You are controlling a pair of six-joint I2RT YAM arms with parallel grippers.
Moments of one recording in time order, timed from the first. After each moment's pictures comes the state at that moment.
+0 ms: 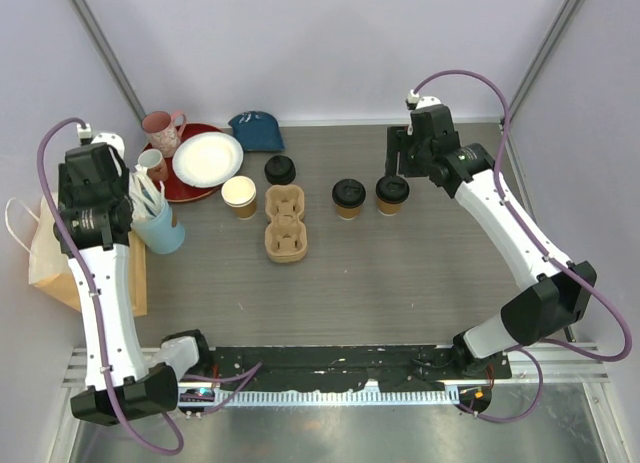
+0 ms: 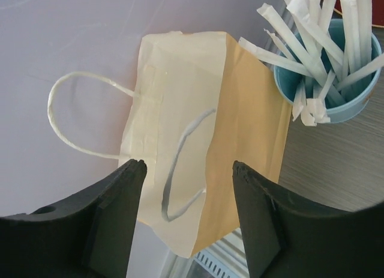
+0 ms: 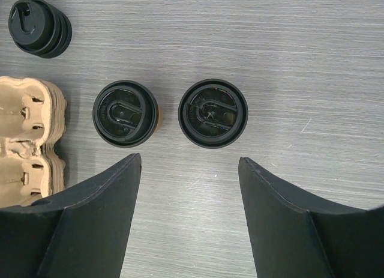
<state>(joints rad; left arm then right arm) 0.23 1.07 1.48 -1.01 -0.52 0.36 0.40 1.49 1.54 -0.72 0.18 0.25</state>
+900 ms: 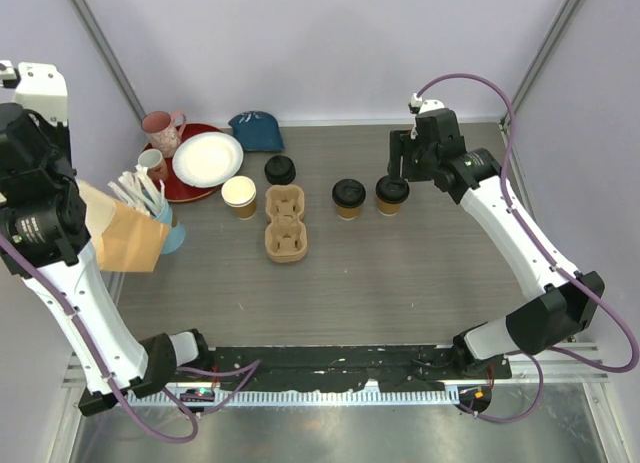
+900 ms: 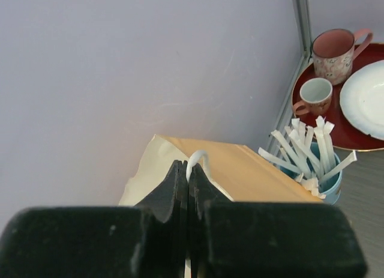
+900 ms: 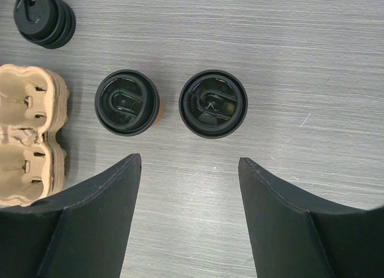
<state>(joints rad) 0.33 1.22 2.10 -1.09 -0.29 0.45 0.40 1.44 1.51 -0.73 0.17 0.24</state>
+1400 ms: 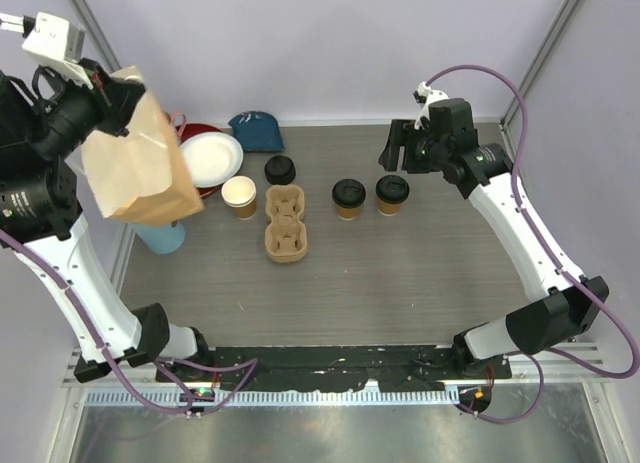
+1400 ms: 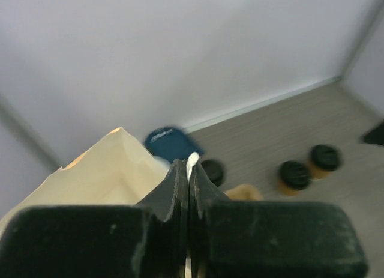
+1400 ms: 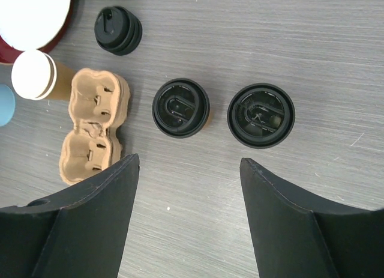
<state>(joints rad) 0.31 1.40 2.44 -1.09 0.59 0.16 0.36 1.43 1.55 -0.72 -0.05 0.28</state>
